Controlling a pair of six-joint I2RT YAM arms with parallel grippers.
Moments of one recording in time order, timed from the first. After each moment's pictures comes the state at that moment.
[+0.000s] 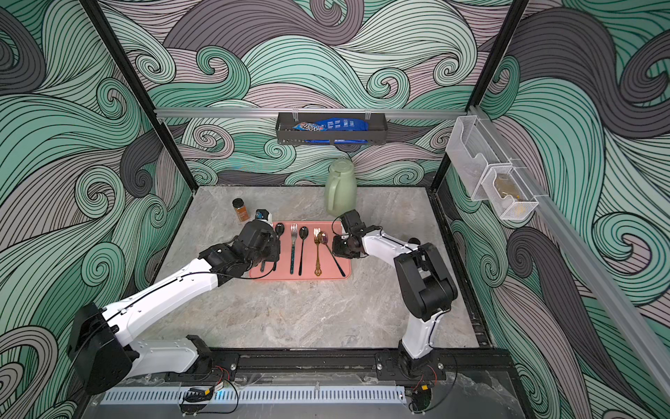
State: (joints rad) left arm -0.68 1.29 1.02 -0.51 -0.33 -0.48; right arm 0.45 1.80 1.13 -0.42 -0.20 0.53
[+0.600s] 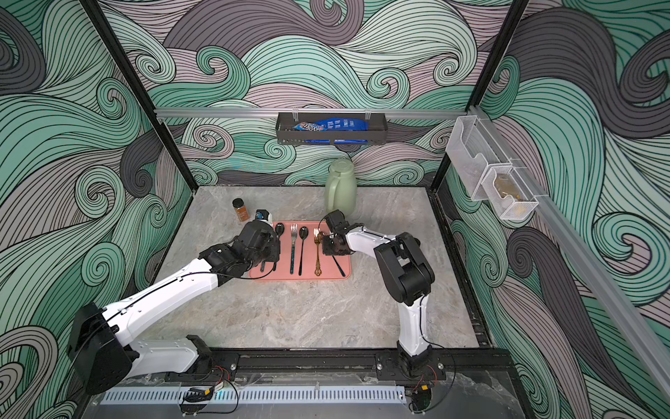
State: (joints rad) left arm -0.68 1.29 1.02 -0.51 -0.33 -0.47; right arm 0.51 2.00 1.29 -0.41 -0.05 0.45
